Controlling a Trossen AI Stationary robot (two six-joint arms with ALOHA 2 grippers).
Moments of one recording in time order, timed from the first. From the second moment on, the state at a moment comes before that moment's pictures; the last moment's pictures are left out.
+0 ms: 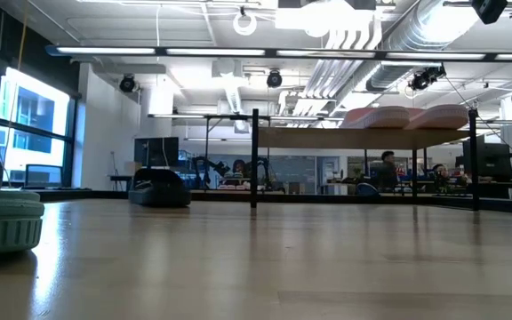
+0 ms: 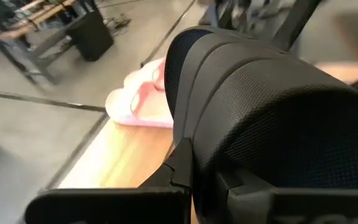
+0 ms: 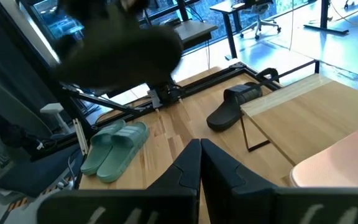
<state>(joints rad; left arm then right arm) -0.09 1.66 1.78 -0.63 -0.69 -0.01 -0.44 0.36 0.93 -0.79 -0.30 0.26</state>
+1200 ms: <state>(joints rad) 0.07 2.28 1.78 -0.63 -0.89 0.16 -0.44 0.36 0.93 -0.79 -0.29 0.29</state>
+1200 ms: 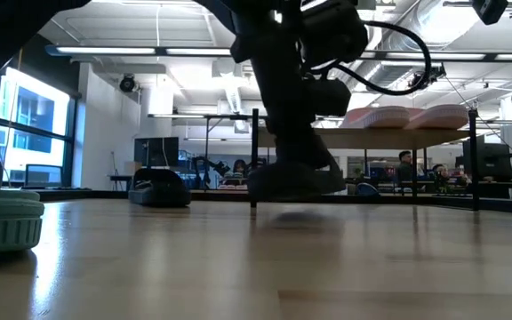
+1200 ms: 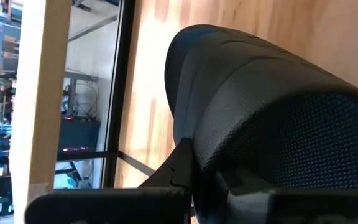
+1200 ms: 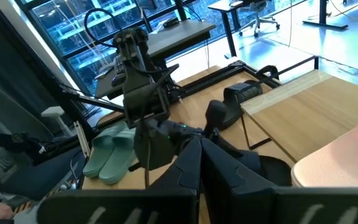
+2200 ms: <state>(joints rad) 0.11 2.35 1.78 -0.66 -1.01 0.24 -0.44 0.36 0.93 -0.80 -0.30 0.30</state>
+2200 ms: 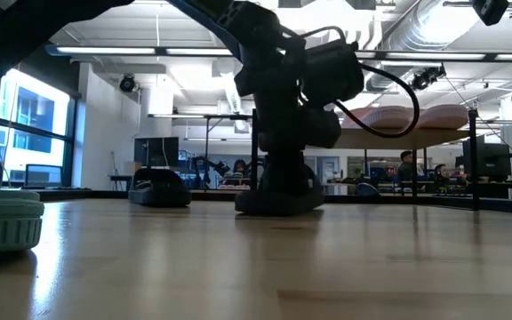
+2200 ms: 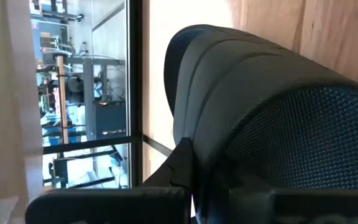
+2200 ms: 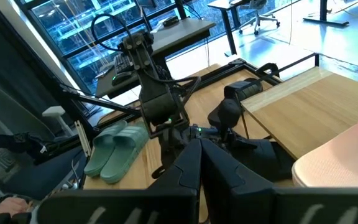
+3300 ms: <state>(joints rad) 0.09 2.35 1.79 -0.66 -1.09 0.20 -0.44 0.36 0.93 -0.80 -0.29 0.28</state>
